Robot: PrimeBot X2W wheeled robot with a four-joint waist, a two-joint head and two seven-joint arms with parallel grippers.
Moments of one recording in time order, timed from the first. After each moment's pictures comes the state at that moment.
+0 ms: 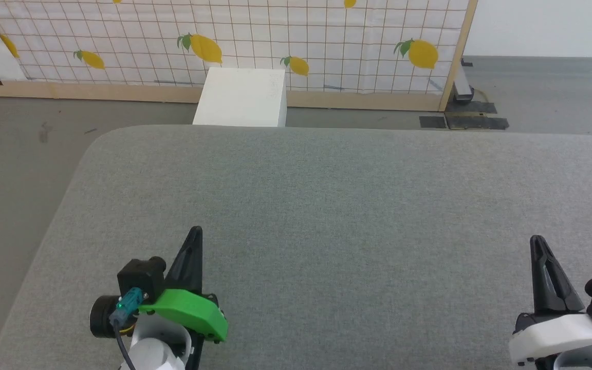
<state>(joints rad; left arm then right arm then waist) -0.12 0.06 -0.11 0.26 -0.22 -0.07 -0.21 0.08 -0.05 -0.15 -0.02 0.09 0.13 -0.13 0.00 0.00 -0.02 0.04</state>
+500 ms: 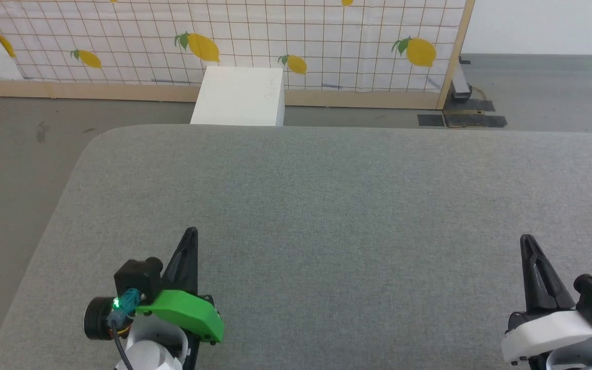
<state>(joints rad) -0.10 0.06 -0.10 0.22 -0.20 -0.06 -0.18 0.07 -0.05 -0.13 -0.01 0.08 0.13 -0.11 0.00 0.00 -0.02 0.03</state>
